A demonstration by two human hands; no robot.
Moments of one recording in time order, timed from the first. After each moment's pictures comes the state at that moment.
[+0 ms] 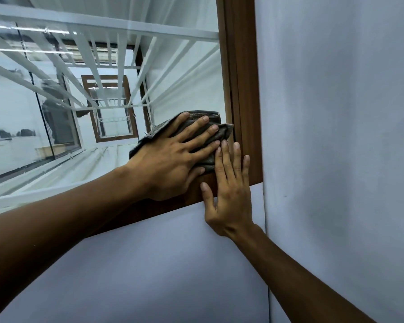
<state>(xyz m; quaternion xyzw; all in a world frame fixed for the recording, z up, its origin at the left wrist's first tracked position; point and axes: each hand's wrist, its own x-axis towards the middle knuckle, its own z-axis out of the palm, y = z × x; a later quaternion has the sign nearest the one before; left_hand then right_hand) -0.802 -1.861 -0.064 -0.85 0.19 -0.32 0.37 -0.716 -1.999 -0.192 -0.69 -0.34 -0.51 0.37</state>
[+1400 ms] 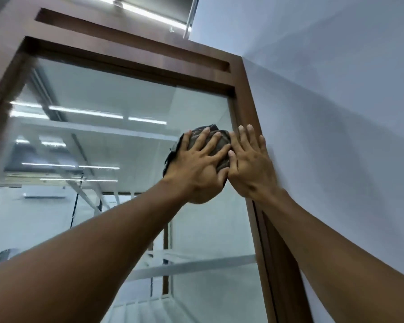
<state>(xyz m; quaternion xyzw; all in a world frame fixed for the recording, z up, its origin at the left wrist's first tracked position) -0.767 -1.885 0.303 -0.80 0.00 -0.51 0.32 -0.661 -2.011 0.292 -0.67 -0.33 -0.60 0.27</state>
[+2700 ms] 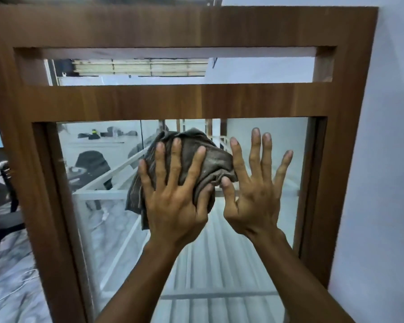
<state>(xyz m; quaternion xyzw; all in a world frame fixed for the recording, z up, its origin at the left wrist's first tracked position) -0.830 -1.824 0.398 -0.75 -0.18 -0.62 0.17 -0.715 -1.937 0.415 -0.66 -0.41 -0.53 0.35</state>
